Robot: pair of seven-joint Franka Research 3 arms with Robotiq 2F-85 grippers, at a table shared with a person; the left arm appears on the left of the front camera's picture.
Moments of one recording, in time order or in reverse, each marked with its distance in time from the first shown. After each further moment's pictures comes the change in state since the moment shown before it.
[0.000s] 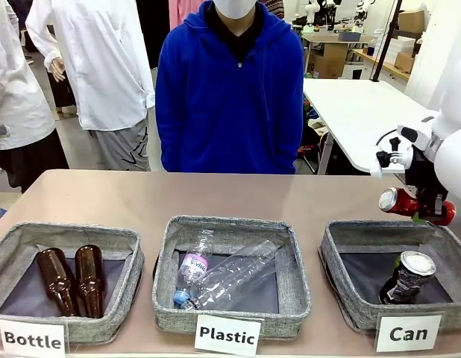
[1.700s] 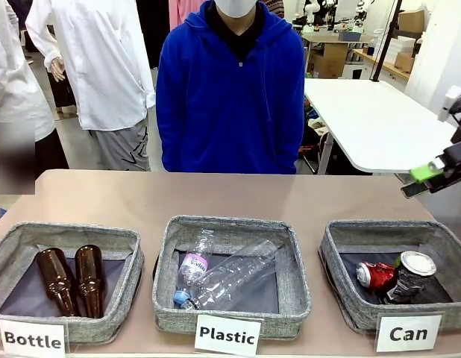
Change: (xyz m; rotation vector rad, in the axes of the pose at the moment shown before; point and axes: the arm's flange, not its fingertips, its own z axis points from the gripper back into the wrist) left arm 0.000 0.000 0.000 0.000 0.000 0.000; right arm -0.084 -0.021 0.011 1.118 -0.835 -0.726
